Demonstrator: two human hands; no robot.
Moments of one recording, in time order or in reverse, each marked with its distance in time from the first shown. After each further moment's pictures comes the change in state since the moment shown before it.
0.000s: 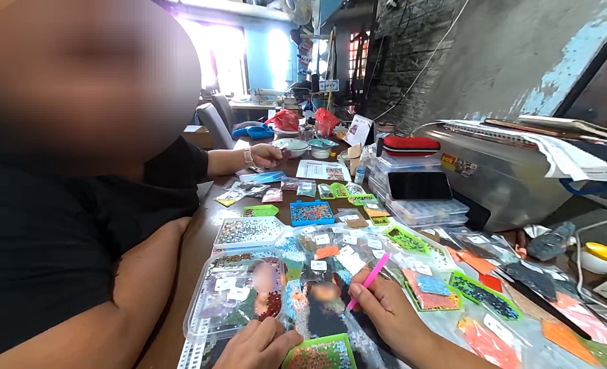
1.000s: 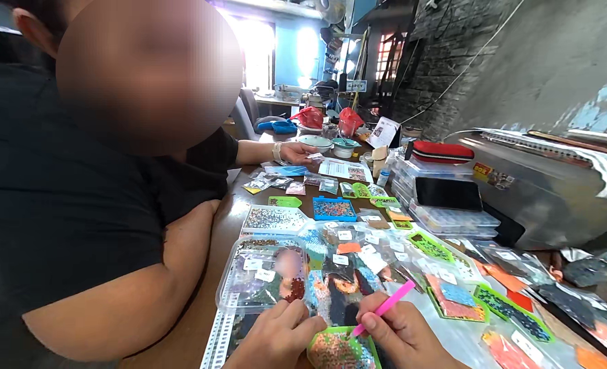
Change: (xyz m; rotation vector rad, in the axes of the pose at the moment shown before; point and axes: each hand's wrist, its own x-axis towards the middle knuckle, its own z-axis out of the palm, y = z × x) left_hand 0.001 -0.007 0.015 0.060 0.160 0.122; right_hand -0.008 -0.020 0.015 0.181 -0.183 -0.264
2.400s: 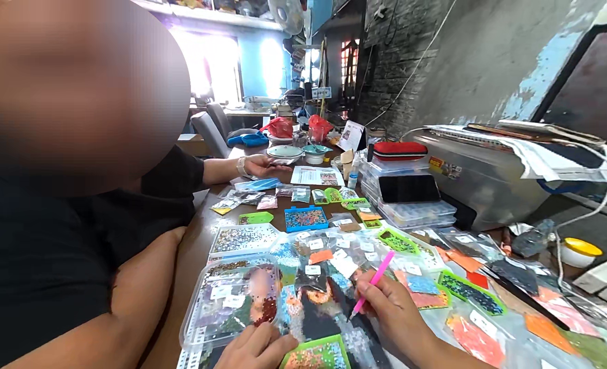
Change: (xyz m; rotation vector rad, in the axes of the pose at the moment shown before) left_hand 0.003 0.005 -0.011 -0.034 -0.132 -0.091; right_hand -0.005 0.006 -0.024 0.045 0.374 0.365
